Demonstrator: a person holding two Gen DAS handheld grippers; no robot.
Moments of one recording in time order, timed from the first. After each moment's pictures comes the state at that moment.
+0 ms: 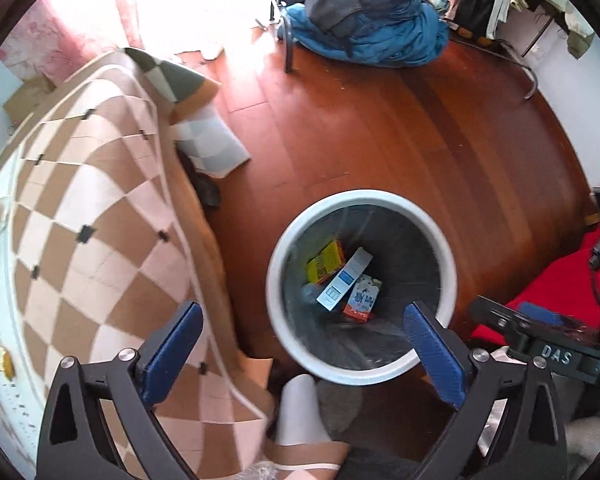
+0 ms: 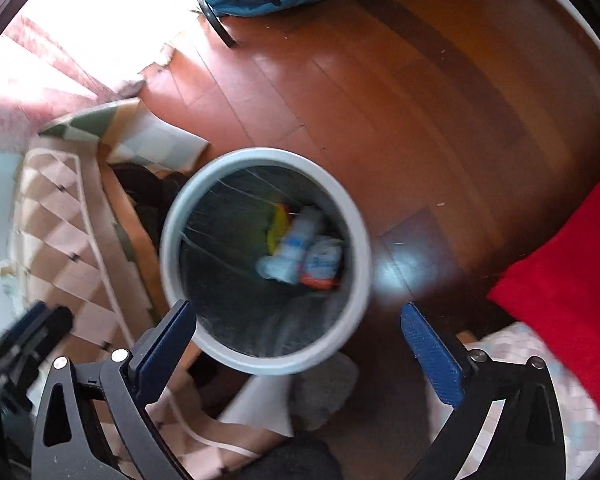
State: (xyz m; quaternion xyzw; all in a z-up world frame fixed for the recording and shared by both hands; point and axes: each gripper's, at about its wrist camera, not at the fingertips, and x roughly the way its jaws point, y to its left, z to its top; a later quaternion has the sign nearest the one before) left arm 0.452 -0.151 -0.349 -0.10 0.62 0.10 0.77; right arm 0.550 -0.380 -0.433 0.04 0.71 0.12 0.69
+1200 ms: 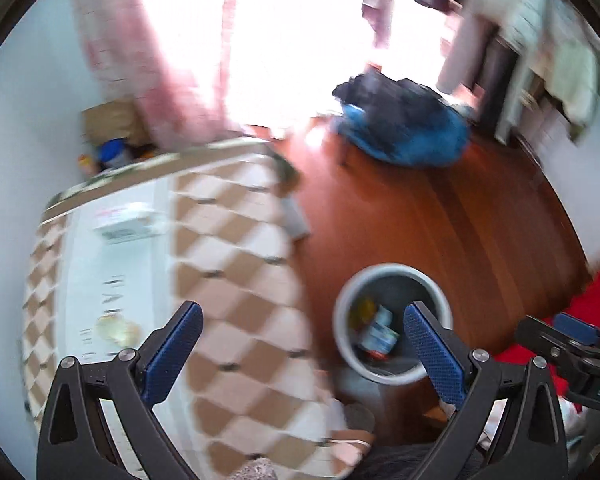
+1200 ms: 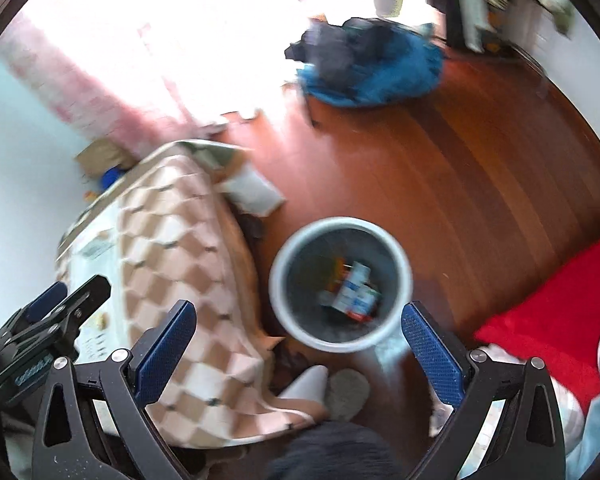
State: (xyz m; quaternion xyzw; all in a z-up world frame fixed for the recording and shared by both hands) left arm 0.340 -0.057 -0.181 -0.13 0.49 0.20 0.84; right arm 0.463 -0.303 -0.199 0.00 0.59 0.22 0.78
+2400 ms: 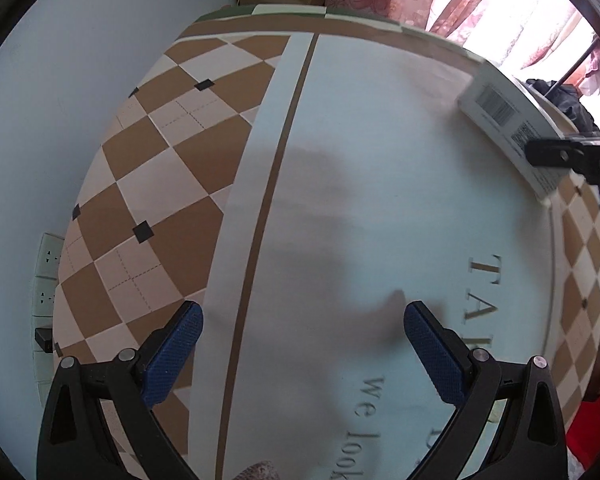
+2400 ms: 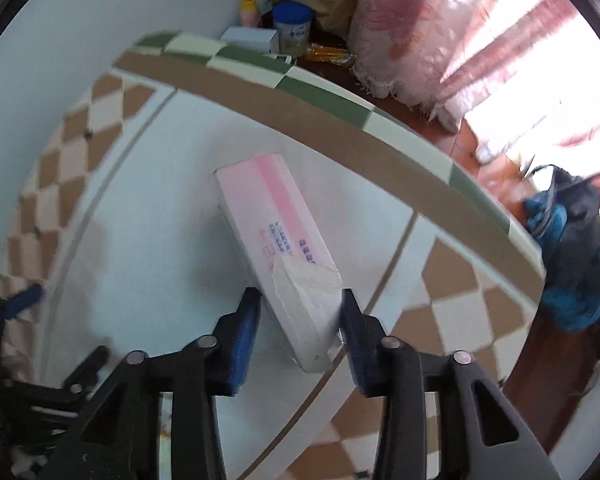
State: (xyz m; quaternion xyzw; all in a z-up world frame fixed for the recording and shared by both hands) left arm 0.195 0.260 -0.358 -0.26 0.57 0.34 0.70; right arm 0.421 0.234 -0.329 -0.36 0.54 0.44 0.62
